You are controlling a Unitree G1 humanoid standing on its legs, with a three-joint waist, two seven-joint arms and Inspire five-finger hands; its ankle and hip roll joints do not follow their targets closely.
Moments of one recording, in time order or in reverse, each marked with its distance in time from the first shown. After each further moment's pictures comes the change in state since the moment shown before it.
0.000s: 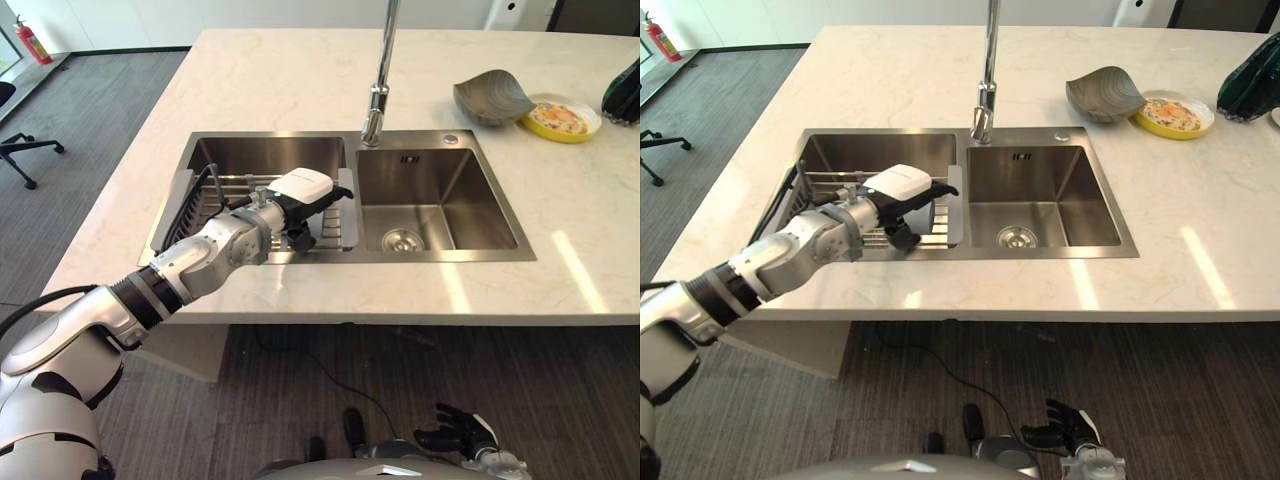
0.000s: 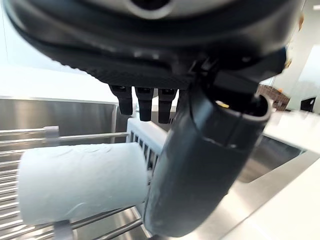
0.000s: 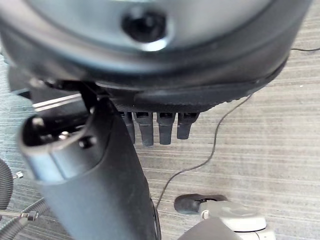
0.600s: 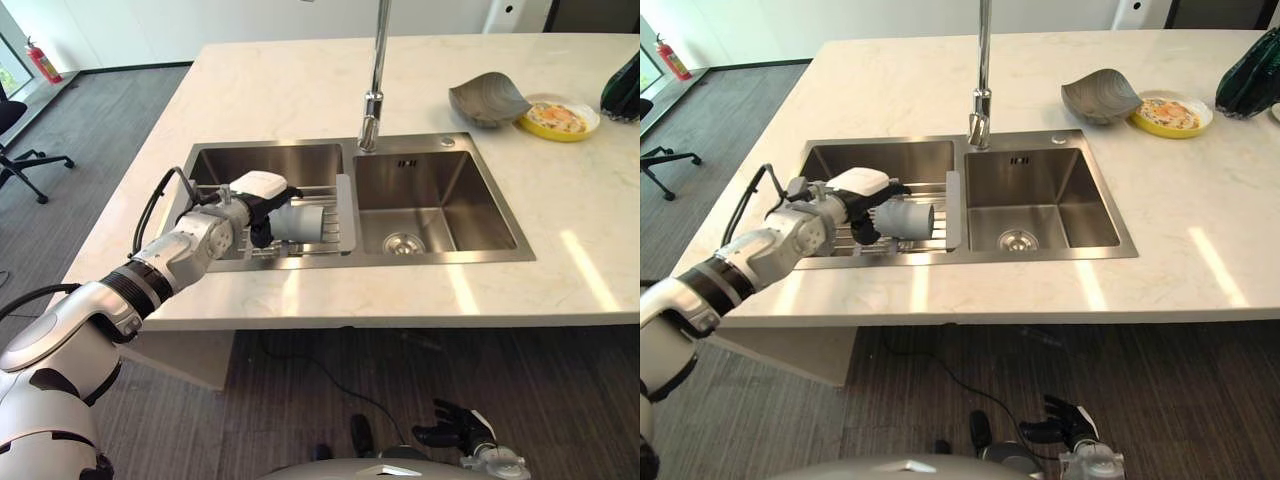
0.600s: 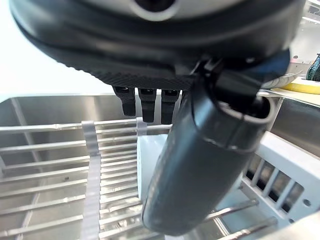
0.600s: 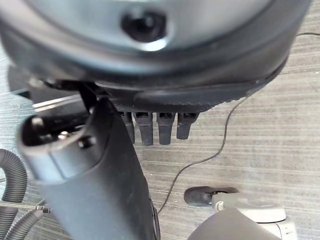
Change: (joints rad) left arm 0.015 0.008 0.002 0.245 -0.062 0.000 -0.031; right arm -0.008 0.001 0.000 0.004 0.000 -0.001 0.015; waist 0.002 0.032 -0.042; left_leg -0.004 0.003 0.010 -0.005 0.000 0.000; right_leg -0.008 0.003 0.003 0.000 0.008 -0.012
